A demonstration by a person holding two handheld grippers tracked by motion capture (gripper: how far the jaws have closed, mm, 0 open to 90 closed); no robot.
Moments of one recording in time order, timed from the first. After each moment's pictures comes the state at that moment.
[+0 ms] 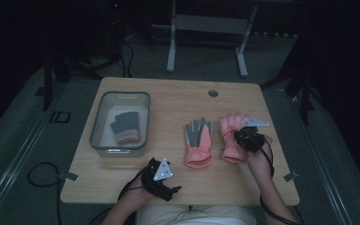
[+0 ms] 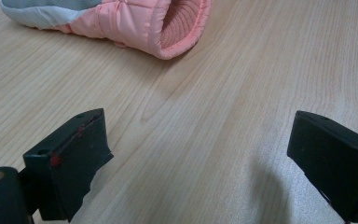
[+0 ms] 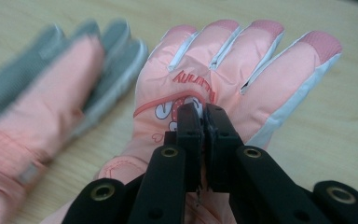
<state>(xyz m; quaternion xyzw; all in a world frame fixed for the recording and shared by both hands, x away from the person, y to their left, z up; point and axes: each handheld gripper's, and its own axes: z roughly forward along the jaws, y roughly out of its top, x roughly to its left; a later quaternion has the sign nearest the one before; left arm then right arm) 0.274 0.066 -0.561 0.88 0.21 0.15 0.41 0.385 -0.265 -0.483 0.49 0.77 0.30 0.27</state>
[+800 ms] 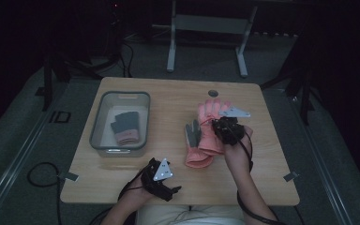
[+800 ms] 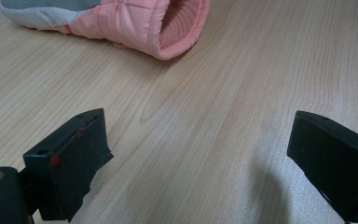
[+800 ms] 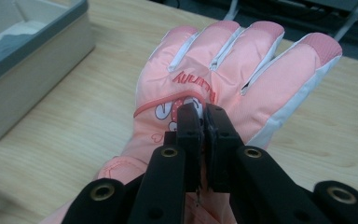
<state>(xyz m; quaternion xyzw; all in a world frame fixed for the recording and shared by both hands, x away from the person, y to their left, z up) 0.274 0.066 -0.561 0.88 0.21 0.15 0.41 0.364 -0.176 -0.422 0.47 0.76 0.36 0.28</state>
